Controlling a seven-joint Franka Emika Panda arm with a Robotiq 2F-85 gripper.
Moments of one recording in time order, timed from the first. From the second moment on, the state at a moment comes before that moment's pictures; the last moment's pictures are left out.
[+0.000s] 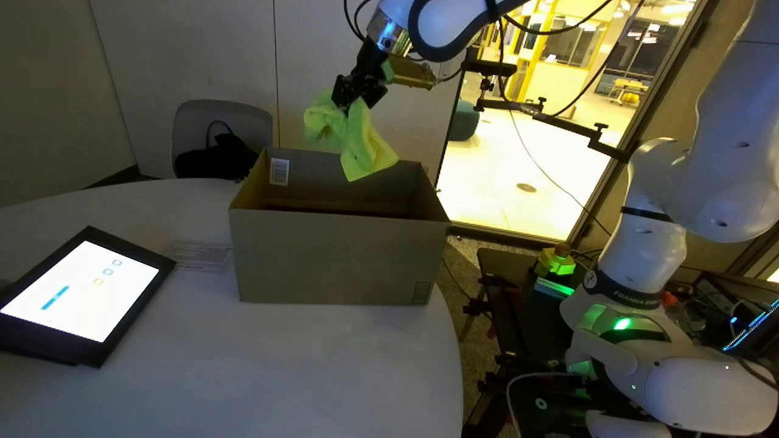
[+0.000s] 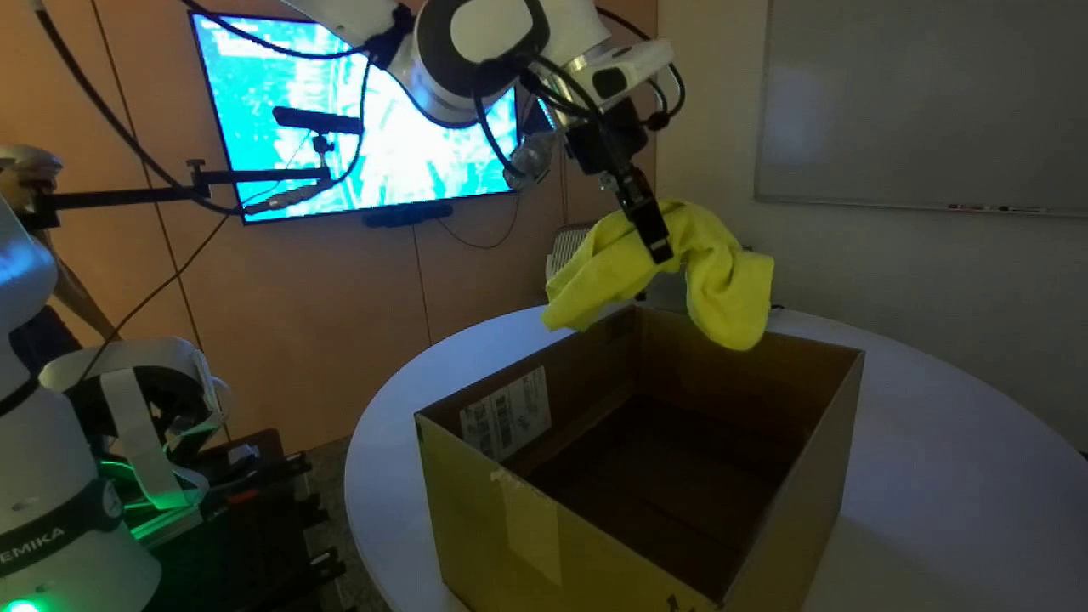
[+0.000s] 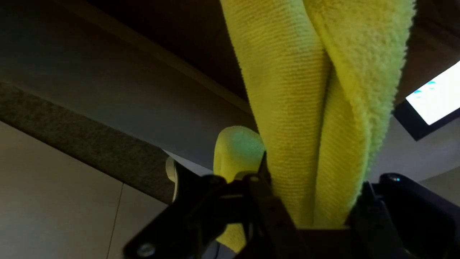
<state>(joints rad) -0.07 0.00 -0.23 -2.17 -0.12 2.63 0.43</state>
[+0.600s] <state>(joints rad) -0.14 0.28 -0.19 -2.22 0.02 2.66 0.08</state>
